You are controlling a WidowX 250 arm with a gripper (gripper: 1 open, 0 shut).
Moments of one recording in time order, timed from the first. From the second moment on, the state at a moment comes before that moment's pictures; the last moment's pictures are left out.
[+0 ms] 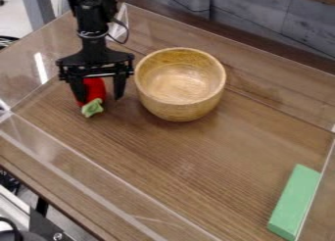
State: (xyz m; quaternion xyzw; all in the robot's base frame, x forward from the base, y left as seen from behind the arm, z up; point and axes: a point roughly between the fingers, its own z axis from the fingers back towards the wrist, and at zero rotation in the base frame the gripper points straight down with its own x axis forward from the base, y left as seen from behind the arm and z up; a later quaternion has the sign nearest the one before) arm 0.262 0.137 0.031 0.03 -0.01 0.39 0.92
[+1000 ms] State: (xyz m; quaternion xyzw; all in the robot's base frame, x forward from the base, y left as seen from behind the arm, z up) arm 0.258 0.134 0.034 -0.03 0.03 0.32 0.95
